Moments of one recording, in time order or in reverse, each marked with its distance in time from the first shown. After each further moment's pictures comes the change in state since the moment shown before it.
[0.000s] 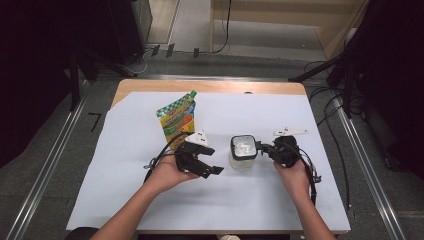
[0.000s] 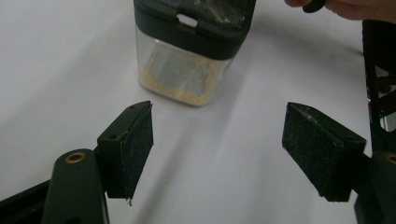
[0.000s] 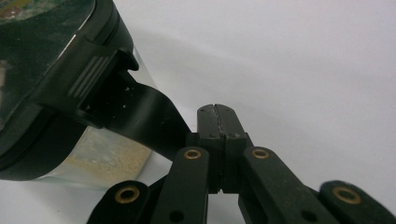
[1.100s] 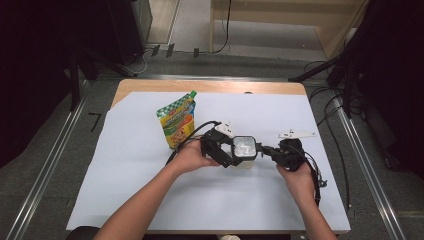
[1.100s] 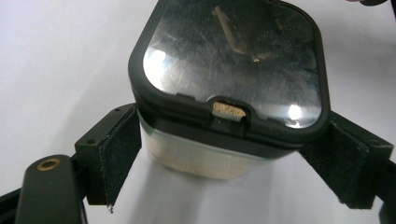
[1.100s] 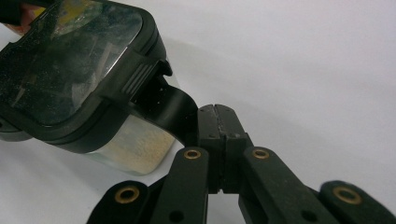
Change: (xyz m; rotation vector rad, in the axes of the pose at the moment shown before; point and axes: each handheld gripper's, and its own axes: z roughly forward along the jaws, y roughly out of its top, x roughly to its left) left arm 0.024 0.041 0.060 0.063 -0.036 0.142; right arm 0.003 -0.003 -0.019 -0.026 0.052 0.009
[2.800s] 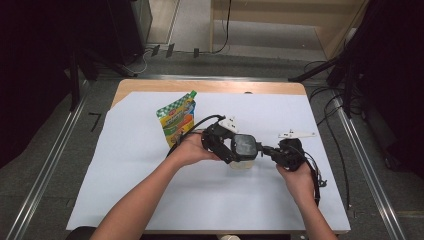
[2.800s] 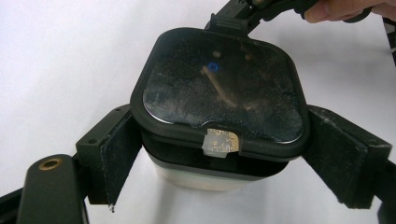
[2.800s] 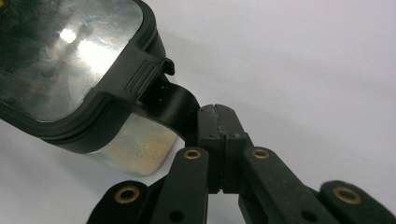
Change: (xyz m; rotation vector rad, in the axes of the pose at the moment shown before) left arm -0.004 0.025 -0.017 0.019 0.007 0.051; right arm 0.000 0.000 0.000 0.001 0.001 0.003
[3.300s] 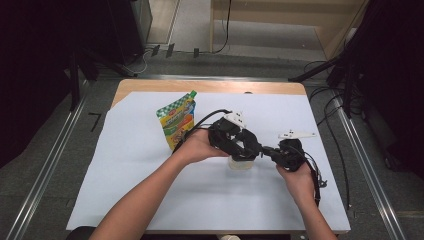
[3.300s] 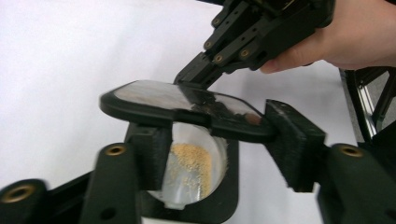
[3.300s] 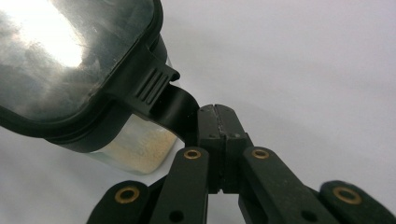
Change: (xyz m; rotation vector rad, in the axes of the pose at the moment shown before) left arm -0.015 0.031 -0.011 -0.044 -0.078 -0.004; right arm 0.001 -0.001 -0.001 -0.001 0.008 0.000
